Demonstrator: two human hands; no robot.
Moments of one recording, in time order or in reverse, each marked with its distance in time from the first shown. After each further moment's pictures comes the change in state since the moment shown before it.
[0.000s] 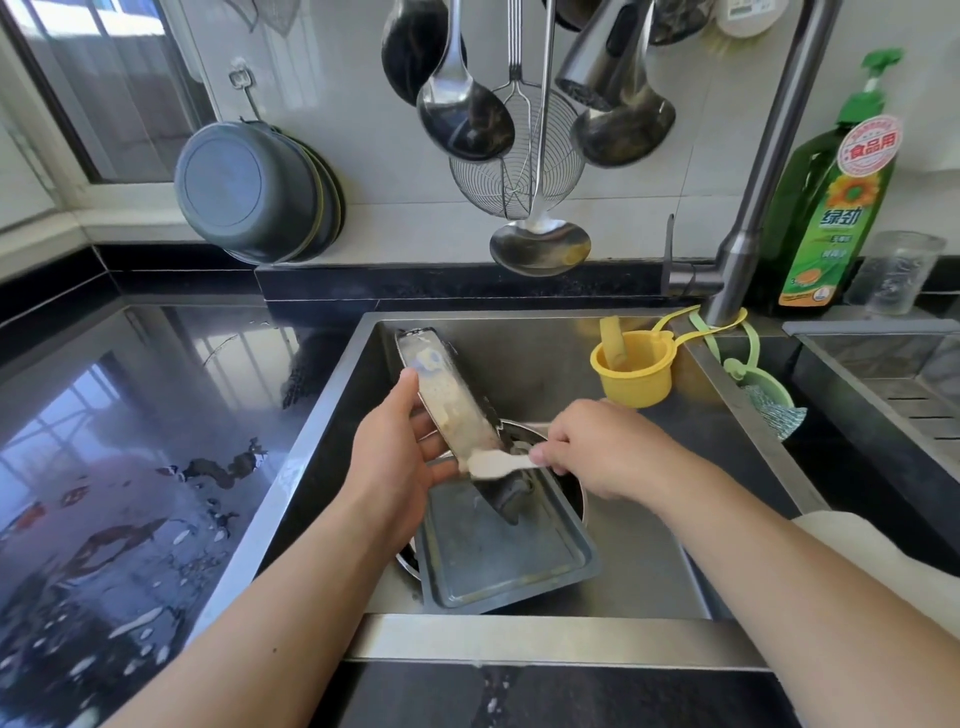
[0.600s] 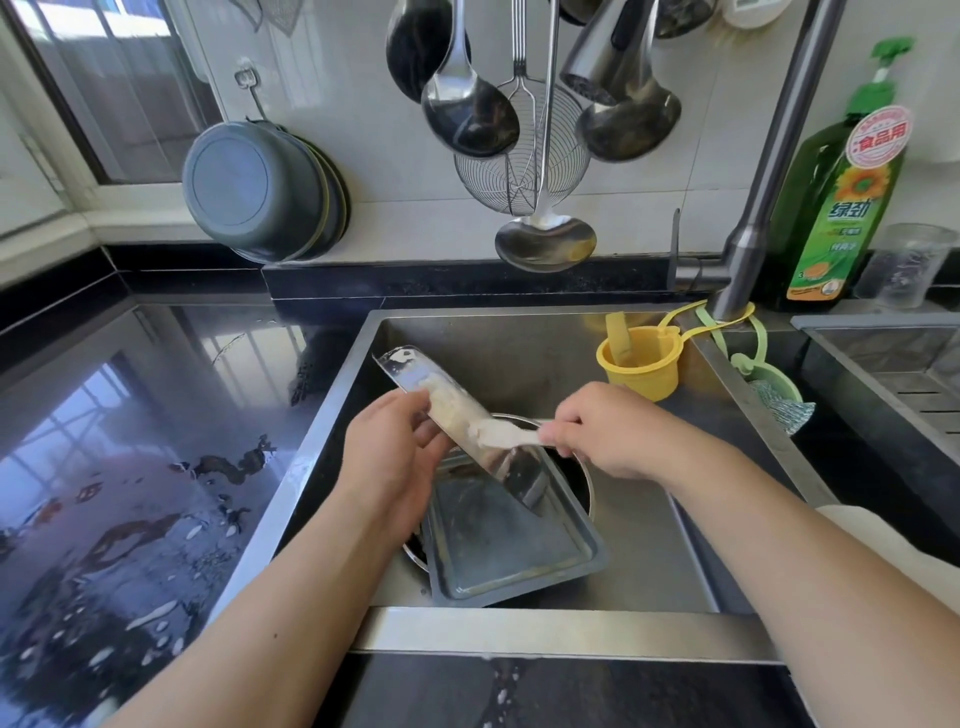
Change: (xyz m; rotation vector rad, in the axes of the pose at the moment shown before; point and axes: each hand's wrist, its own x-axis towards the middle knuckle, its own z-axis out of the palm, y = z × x) left_hand 0.003 0.001 -0.007 -0.187 0.061 0.020; right_hand 0.005 0.006 -0.010 0.090 -0.009 -0.066
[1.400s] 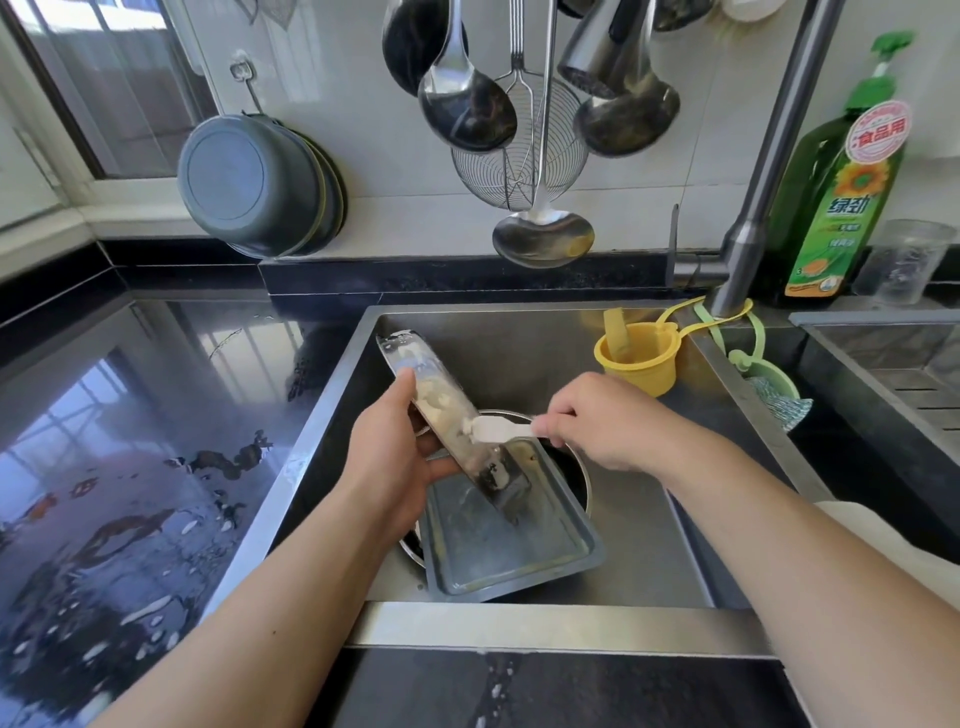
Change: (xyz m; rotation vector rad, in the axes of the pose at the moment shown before) left_hand -0.006 -0.001 0.006 0.191 -0.006 -0.033; right_hand 0.005 0.001 0.002 0.014 0.046 -0.051
